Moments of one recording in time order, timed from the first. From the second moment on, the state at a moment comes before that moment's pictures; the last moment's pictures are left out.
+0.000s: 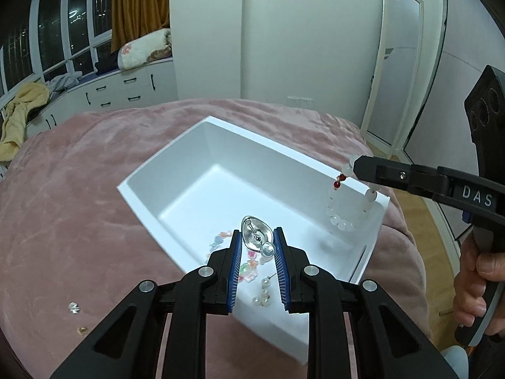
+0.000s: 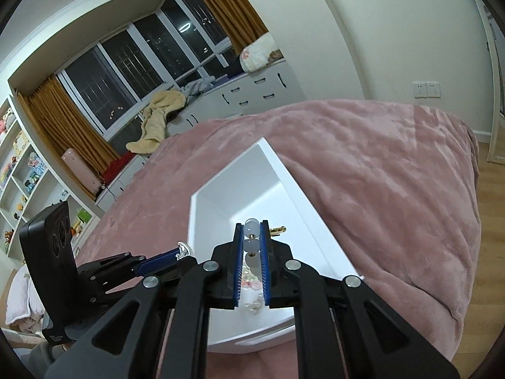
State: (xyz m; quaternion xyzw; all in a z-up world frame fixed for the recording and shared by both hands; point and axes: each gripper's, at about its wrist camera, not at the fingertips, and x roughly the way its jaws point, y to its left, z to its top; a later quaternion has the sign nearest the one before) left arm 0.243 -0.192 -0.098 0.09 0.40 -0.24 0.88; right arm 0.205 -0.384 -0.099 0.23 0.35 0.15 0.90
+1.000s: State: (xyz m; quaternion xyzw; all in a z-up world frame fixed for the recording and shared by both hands) left arm 0.244 -0.175 -0.105 0.05 0.39 -0.25 0.89; right arm 0.208 -0.392 -0.099 0.25 0.33 0.11 0.90
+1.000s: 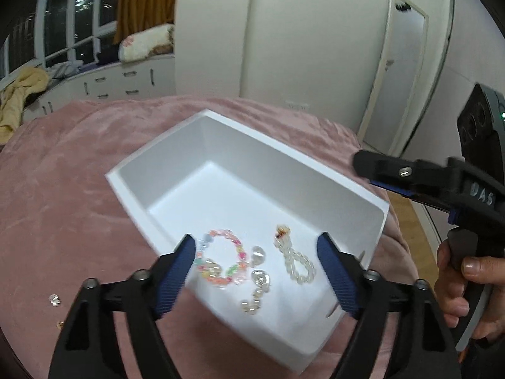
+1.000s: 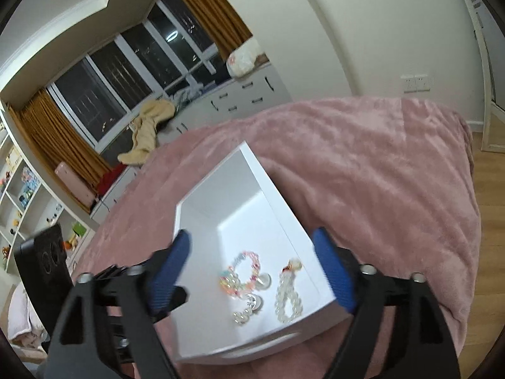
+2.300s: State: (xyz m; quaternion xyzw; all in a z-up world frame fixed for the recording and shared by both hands) left arm 0.292 0.116 -0.183 0.00 0.47 -0.03 0.88; right arm 0.224 -0.064 -0.180 0.07 0.35 0.28 0.89
